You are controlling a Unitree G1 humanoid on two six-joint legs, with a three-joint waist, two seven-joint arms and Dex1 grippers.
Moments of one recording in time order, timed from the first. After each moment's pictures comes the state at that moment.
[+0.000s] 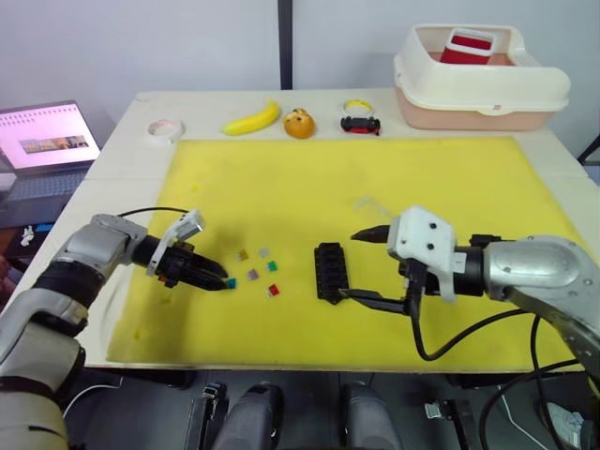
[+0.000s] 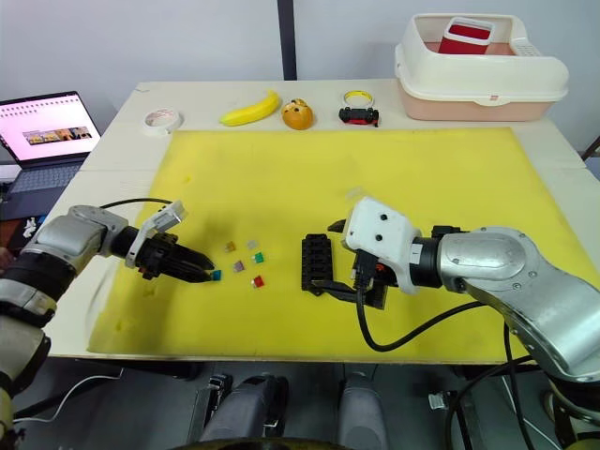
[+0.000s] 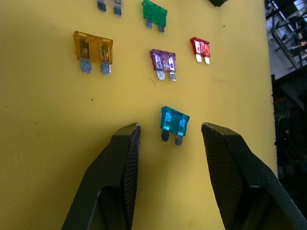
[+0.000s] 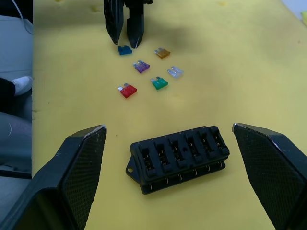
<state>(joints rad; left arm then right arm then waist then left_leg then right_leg) -0.82 0.87 -0.55 0.63 -0.50 0.48 -1.61 -0.43 -0.97 -0.01 -0.82 0.70 0.99 0.73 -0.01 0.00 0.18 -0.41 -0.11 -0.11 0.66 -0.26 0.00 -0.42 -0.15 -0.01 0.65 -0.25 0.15</state>
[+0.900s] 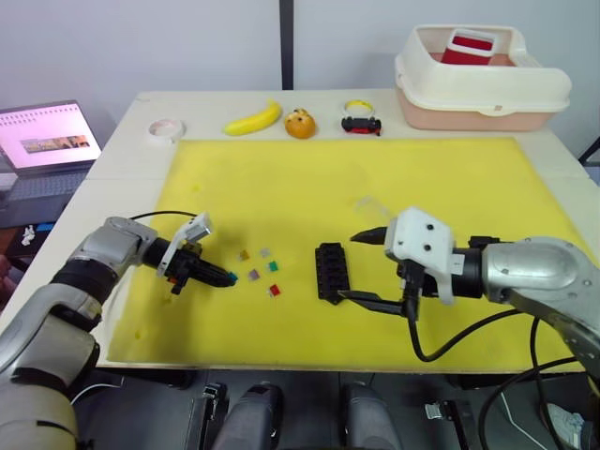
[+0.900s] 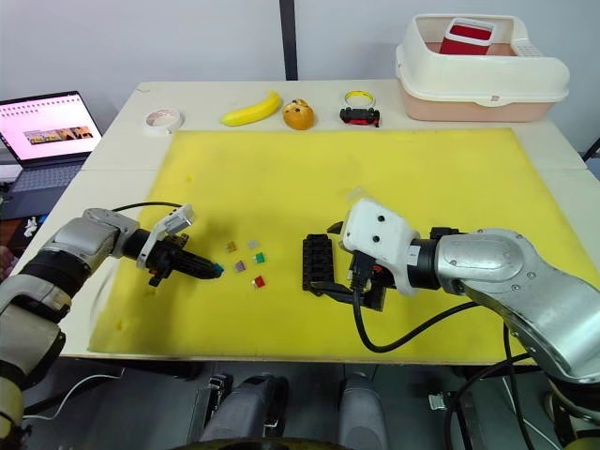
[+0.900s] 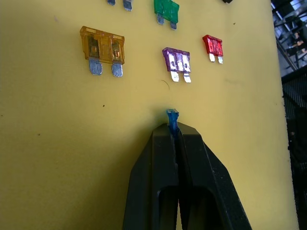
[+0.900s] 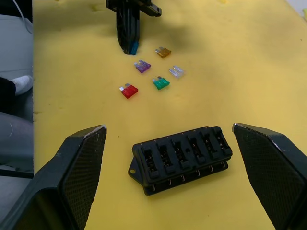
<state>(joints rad) -0.85 0.82 -0.60 0.71 -0.51 0.43 -1.61 -0.44 -0.97 0.00 -0.84 0.72 1.02 0.70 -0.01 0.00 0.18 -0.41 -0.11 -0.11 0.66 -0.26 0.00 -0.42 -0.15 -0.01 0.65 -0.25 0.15</state>
